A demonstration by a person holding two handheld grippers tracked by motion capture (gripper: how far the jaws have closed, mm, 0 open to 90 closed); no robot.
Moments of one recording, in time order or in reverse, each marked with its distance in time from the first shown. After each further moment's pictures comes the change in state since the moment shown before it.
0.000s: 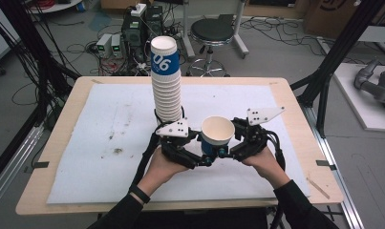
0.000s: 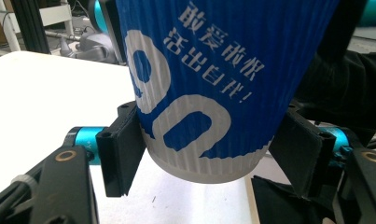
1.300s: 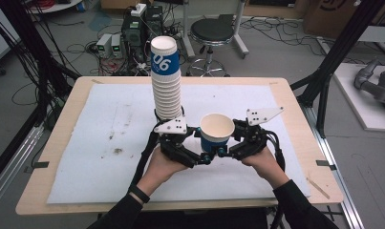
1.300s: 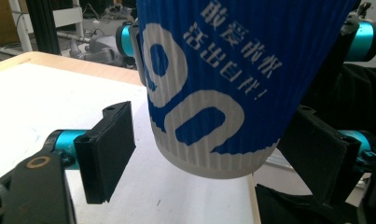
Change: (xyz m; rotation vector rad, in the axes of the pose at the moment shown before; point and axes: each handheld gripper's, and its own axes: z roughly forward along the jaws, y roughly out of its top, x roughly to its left) left arm 0.002 0.003 -0.004 -0.027 0.033 -0.031; right arm -0.004 -0.004 0.001 0.014 0.021 0.010
